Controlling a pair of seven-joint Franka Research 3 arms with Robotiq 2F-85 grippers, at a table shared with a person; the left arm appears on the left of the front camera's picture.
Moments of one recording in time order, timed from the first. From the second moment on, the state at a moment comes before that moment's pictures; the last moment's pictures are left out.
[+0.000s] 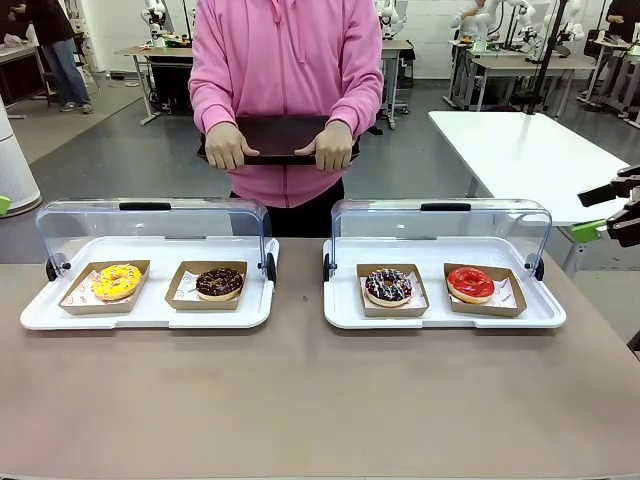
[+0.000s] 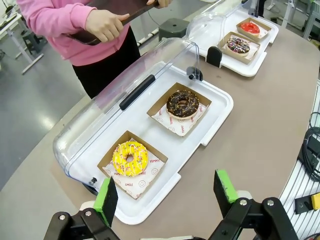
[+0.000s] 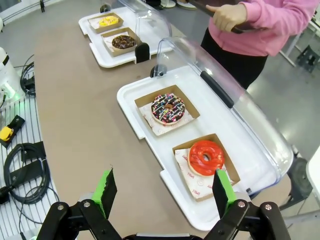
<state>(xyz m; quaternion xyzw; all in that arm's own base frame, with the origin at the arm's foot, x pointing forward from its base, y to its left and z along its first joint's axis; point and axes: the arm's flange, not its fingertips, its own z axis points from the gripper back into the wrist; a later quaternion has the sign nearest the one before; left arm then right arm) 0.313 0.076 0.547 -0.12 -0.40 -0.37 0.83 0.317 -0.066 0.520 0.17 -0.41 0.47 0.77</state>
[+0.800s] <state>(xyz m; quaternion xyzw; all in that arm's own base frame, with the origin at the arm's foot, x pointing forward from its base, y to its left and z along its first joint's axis) 0.316 0.073 0.547 -0.12 -0.41 -0.38 0.82 0.320 -0.067 0.527 0.16 -0.43 0.45 0.77</state>
